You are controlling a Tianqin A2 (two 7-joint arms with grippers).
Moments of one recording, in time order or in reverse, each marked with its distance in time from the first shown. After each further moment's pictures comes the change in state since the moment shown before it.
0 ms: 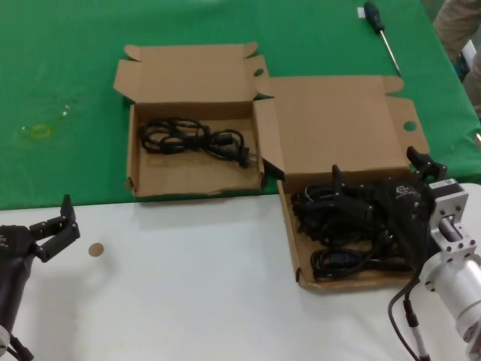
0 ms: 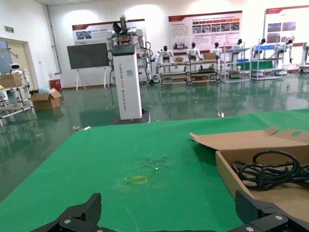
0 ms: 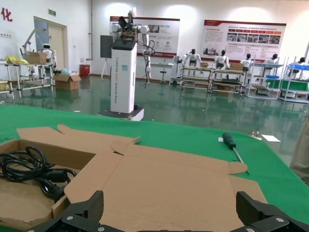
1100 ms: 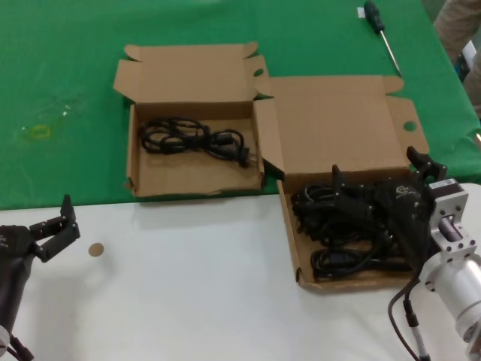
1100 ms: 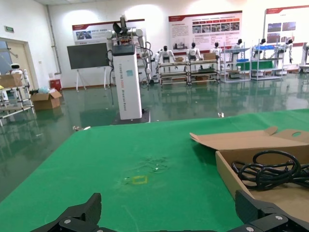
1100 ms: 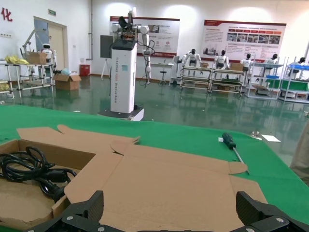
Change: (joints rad) left arm 0.000 0.000 0.000 0.000 0.000 0.000 0.000; right arm 0.000 0.000 0.000 0.000 0.000 0.000 0.000
